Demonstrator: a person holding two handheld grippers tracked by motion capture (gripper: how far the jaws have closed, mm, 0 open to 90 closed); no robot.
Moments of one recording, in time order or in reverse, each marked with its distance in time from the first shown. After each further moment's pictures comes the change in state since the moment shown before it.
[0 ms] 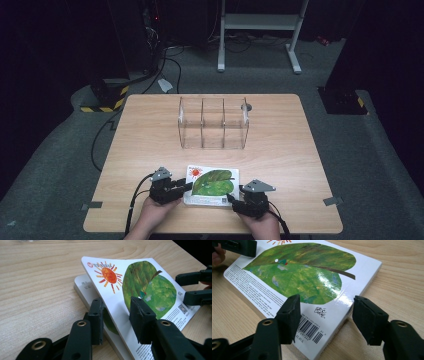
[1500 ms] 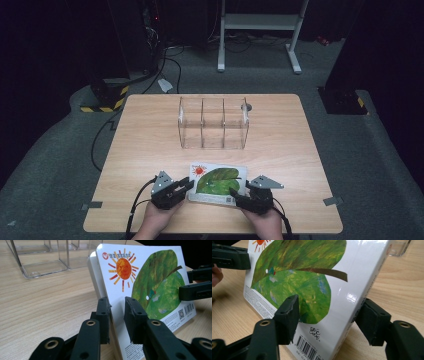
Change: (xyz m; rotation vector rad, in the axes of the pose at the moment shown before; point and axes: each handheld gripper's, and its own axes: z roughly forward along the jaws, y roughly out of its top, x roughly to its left) left arm -0.026 -0.002 -0.008 -0.167 0.068 0.111; right arm -0.010 0.010 -0.011 -0.087 0.009 0.047
